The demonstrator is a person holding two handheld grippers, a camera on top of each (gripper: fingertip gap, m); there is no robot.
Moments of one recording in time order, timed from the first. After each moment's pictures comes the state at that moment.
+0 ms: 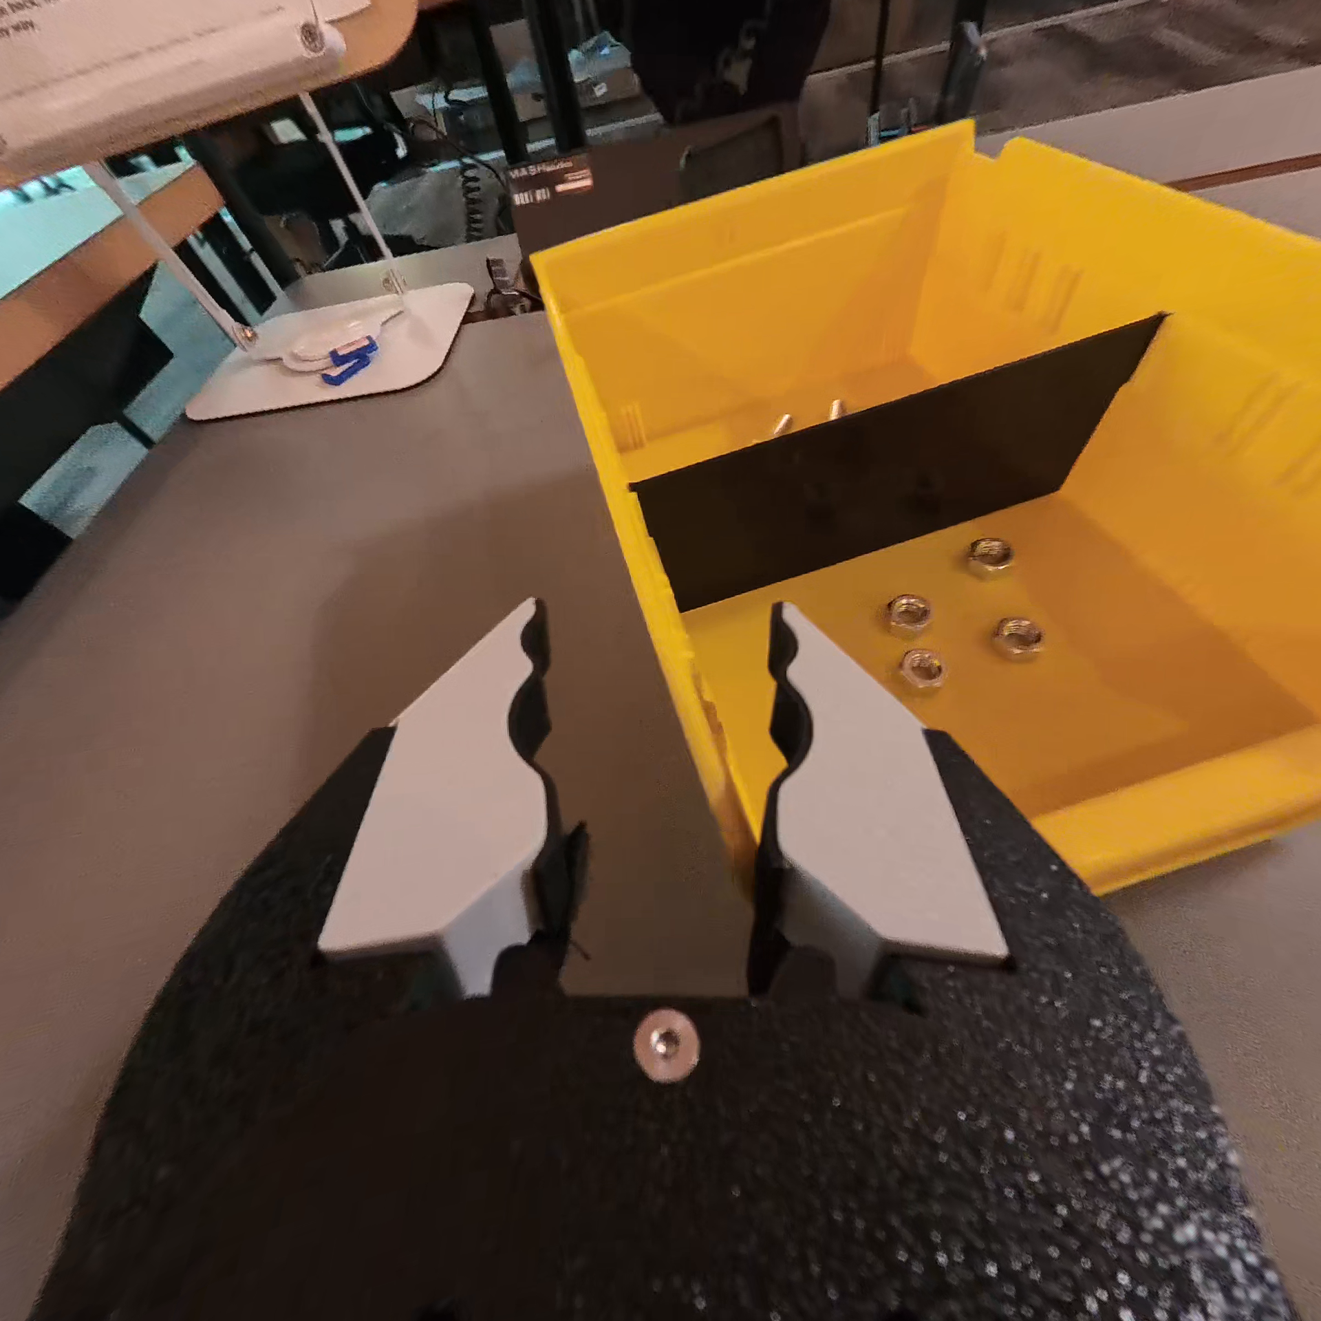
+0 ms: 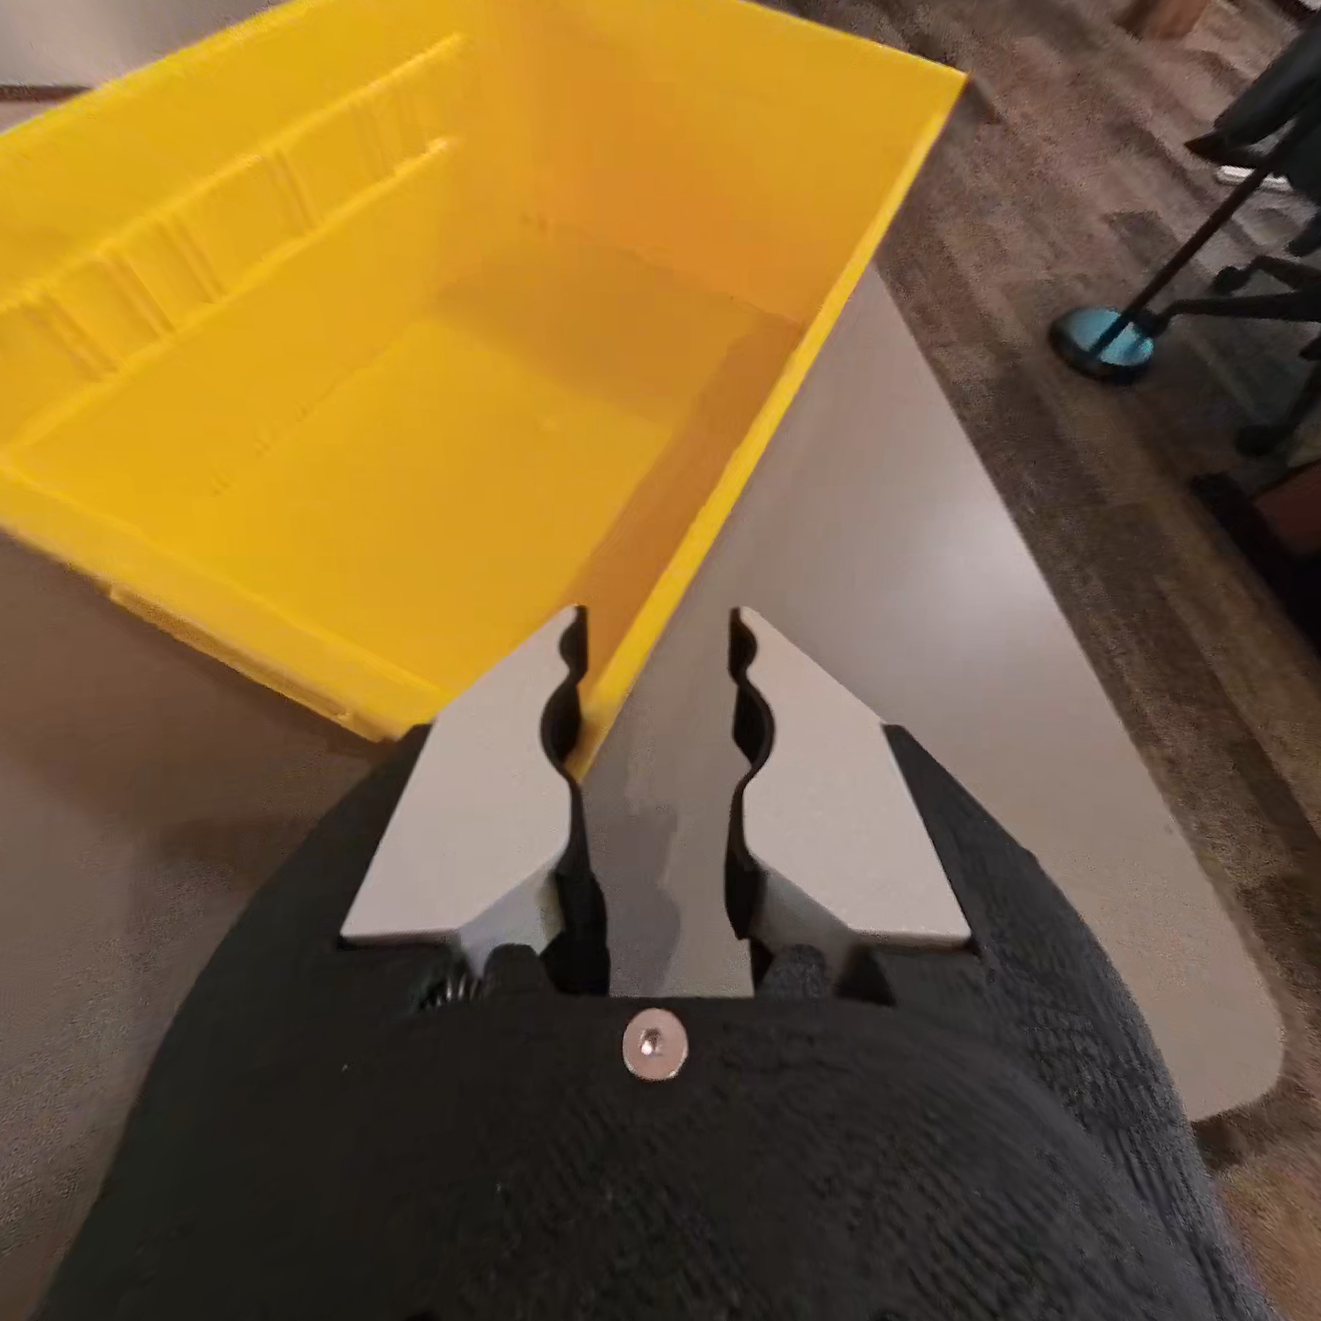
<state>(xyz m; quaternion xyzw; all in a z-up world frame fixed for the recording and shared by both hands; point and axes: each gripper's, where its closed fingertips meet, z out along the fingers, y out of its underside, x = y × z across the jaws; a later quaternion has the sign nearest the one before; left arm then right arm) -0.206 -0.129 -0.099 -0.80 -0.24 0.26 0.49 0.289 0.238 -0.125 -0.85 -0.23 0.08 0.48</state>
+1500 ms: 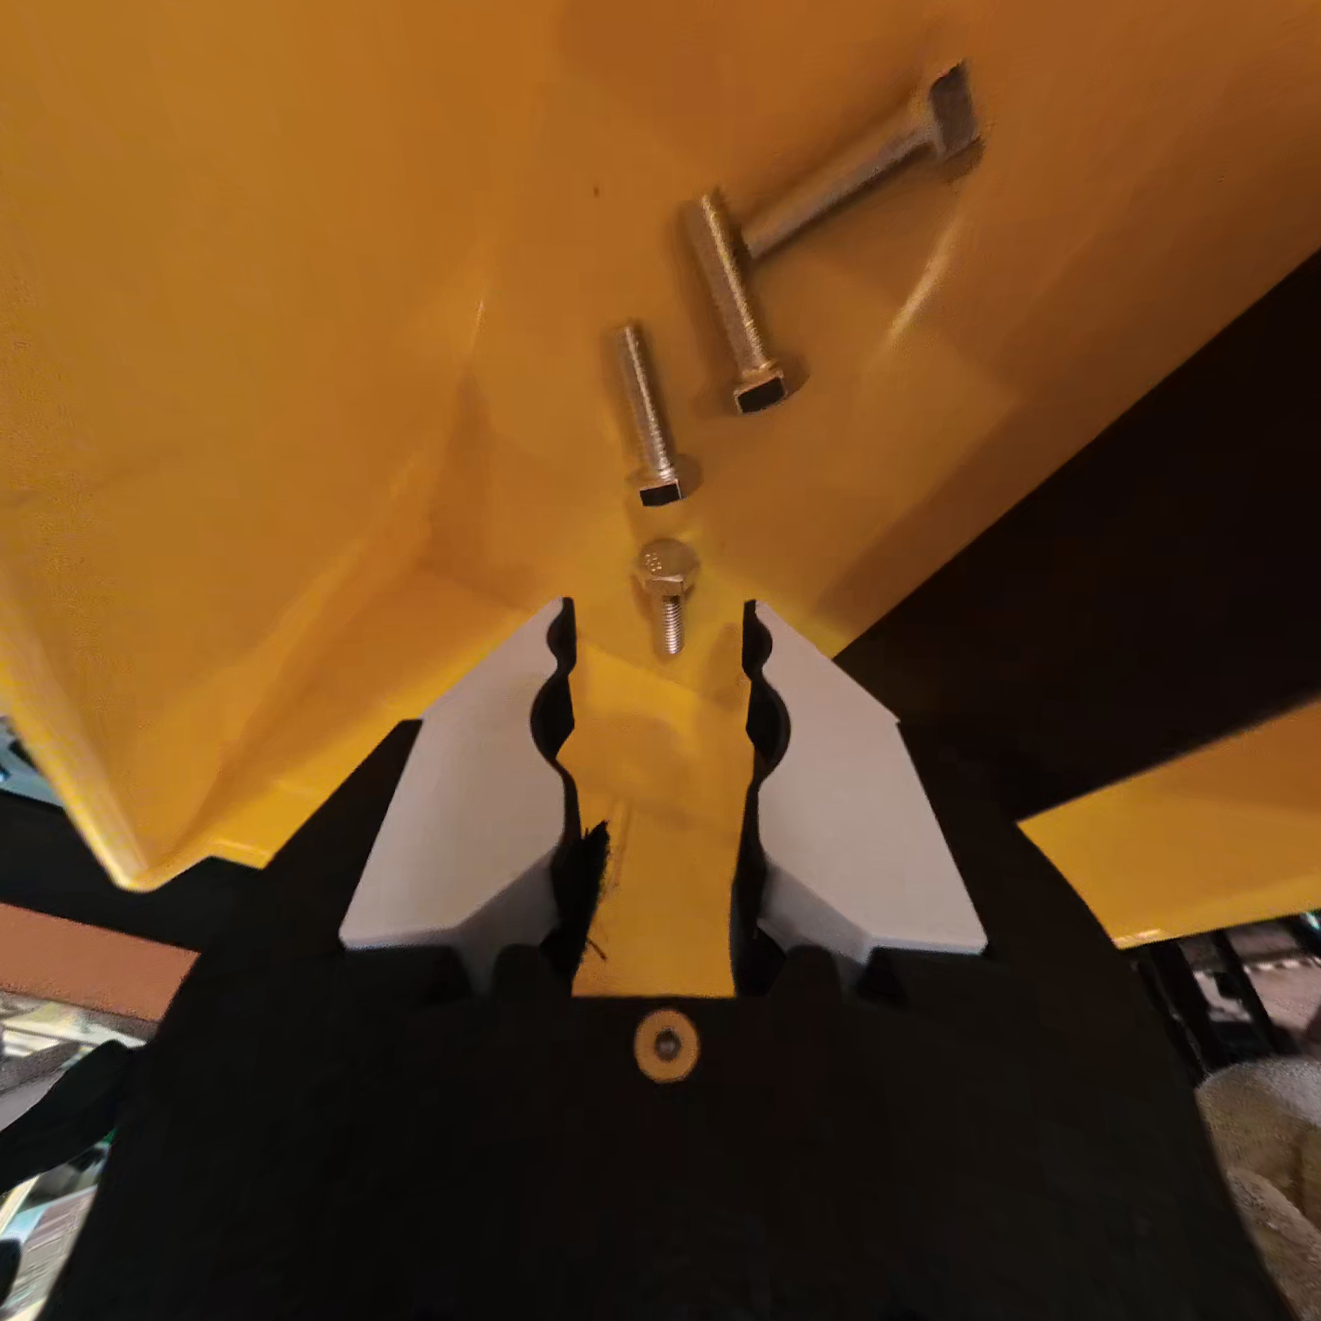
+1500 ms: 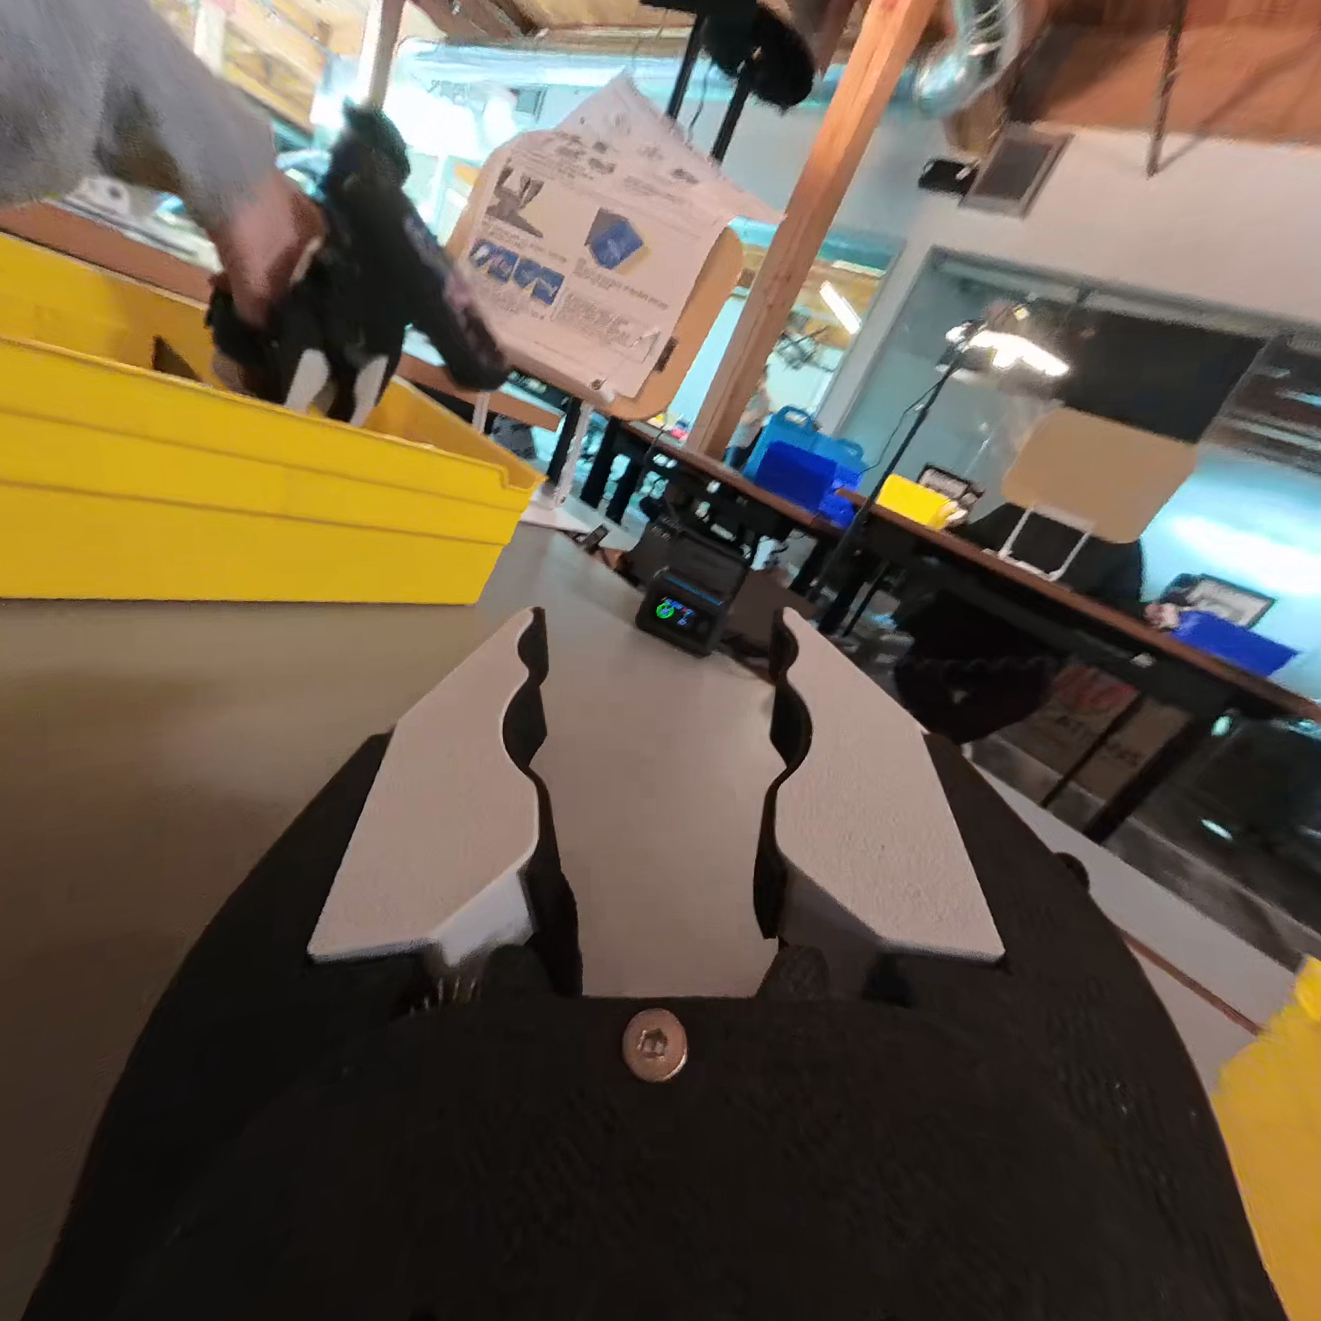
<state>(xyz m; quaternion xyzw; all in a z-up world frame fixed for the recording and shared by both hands) -0.352 -0.146 -0.166 -0.98 0.16 0.08 -0.10 -0.057 0.045 -0.056 -0.38 -0.52 0.38 0.67</state>
